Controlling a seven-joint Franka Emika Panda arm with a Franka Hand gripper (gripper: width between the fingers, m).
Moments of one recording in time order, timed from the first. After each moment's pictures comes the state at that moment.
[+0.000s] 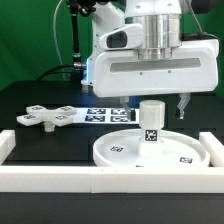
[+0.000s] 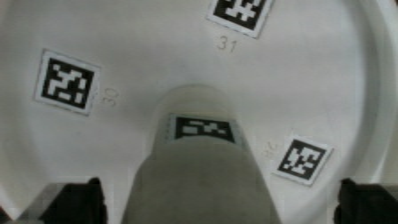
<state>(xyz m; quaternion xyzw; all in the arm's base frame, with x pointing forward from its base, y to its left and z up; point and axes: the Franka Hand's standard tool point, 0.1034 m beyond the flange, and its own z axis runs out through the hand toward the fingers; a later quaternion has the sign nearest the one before) 0.561 0.047 0.068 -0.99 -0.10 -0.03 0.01</state>
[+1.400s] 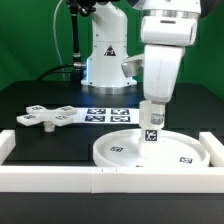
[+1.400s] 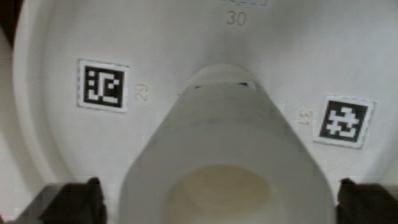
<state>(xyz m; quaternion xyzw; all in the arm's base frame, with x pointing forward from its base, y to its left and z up) 0.568 0.050 0.073 -0.79 -0.61 0.00 -0.04</state>
